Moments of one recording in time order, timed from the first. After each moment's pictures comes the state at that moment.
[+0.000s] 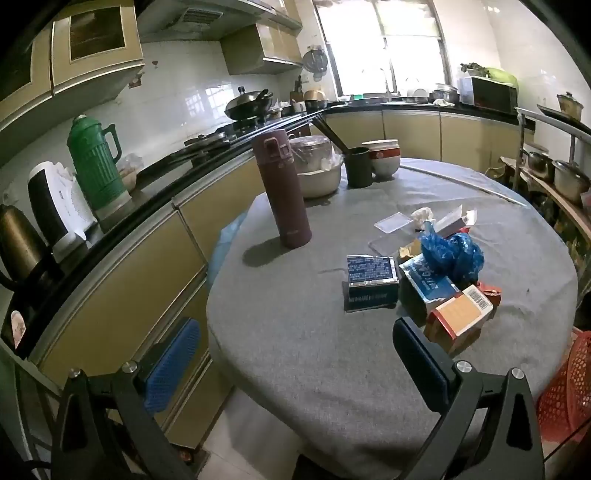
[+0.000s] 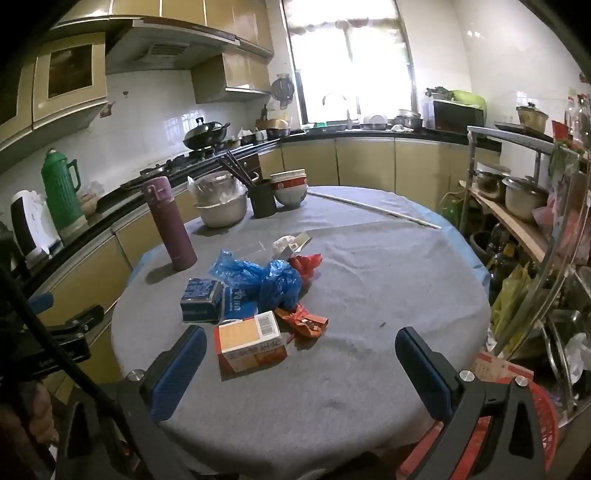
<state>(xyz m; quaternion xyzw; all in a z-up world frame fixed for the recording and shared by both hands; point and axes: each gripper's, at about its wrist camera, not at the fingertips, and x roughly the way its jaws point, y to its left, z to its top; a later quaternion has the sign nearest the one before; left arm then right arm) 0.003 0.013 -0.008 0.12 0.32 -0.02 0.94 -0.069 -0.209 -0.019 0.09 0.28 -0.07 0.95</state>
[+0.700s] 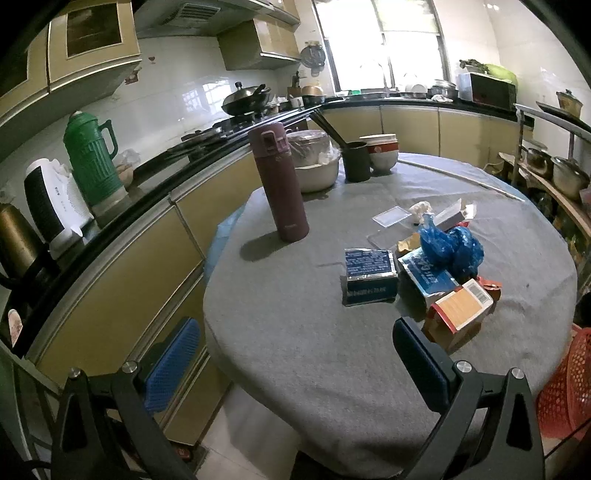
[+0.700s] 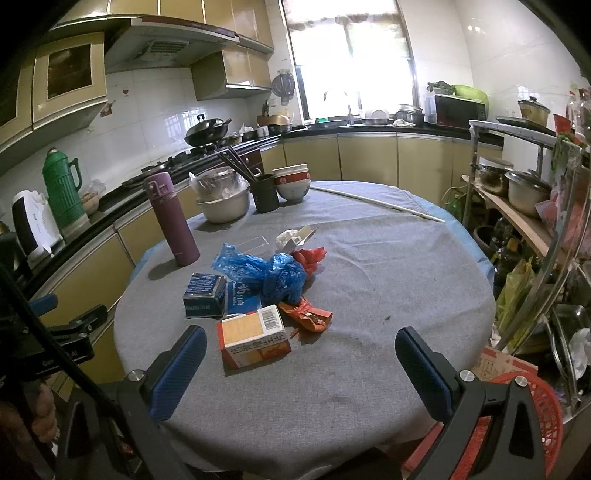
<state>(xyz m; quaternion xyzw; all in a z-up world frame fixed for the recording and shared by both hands) 0.004 0.013 -0.013 0.12 0.33 -0.02 0.94 -0.069 -0.208 -0.023 0.10 0.29 -0.07 0.95</state>
